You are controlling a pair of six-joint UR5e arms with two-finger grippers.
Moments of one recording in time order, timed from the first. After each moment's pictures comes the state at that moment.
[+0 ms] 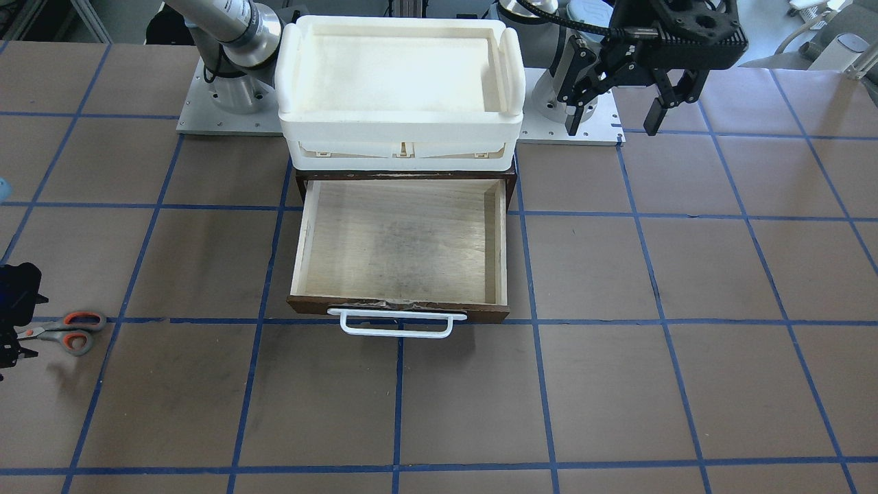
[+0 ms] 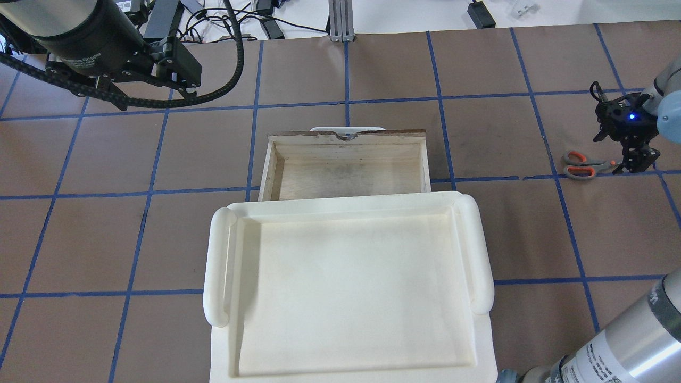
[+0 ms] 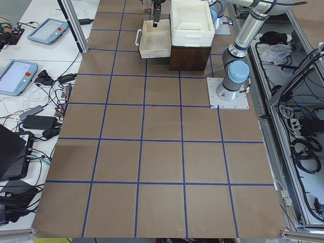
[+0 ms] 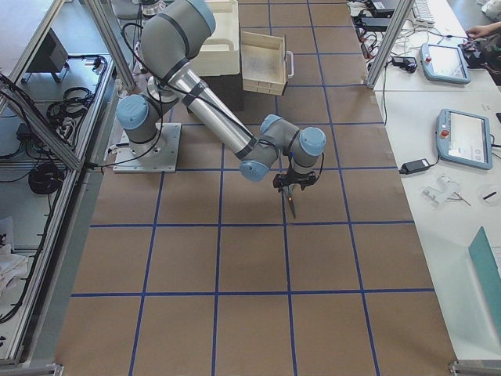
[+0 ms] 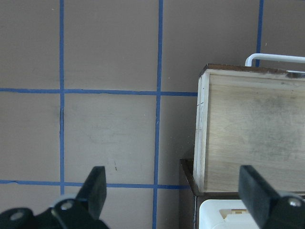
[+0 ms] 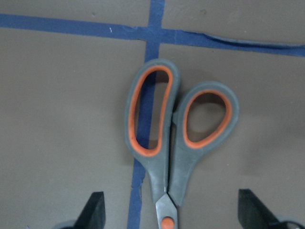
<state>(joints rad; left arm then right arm) -1.59 -1.48 -1.50 -1.57 1.58 -0.06 1.00 -1.04 1.67 -2.12 -1.61 -2.26</state>
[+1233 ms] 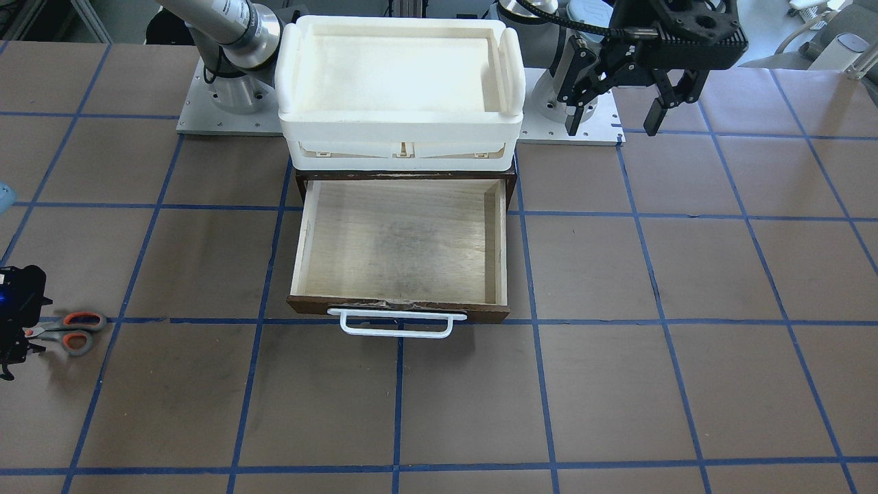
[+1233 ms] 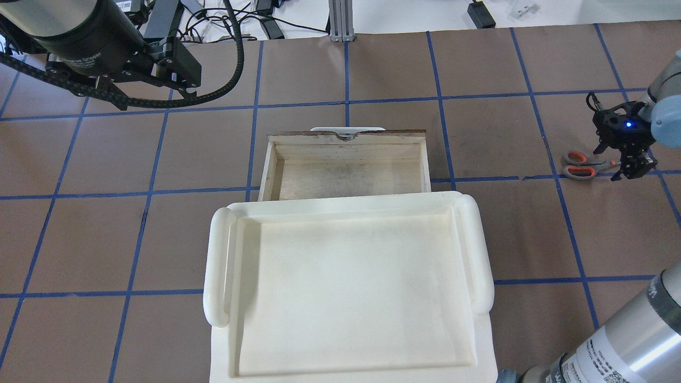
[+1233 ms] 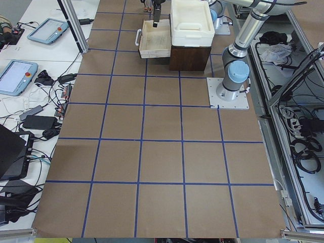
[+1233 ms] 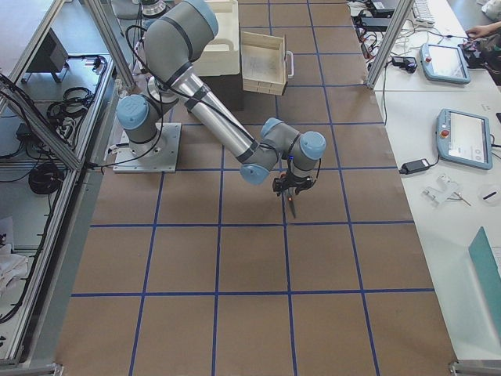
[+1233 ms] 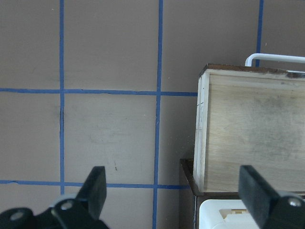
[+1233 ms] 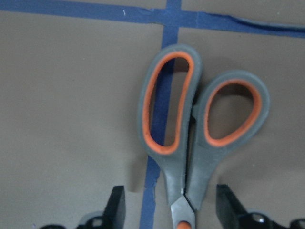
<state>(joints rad) -1.59 -1.48 -1.50 -1.57 1.58 -0.06 1.00 -1.02 1.67 -2.12 -1.65 -2.27</state>
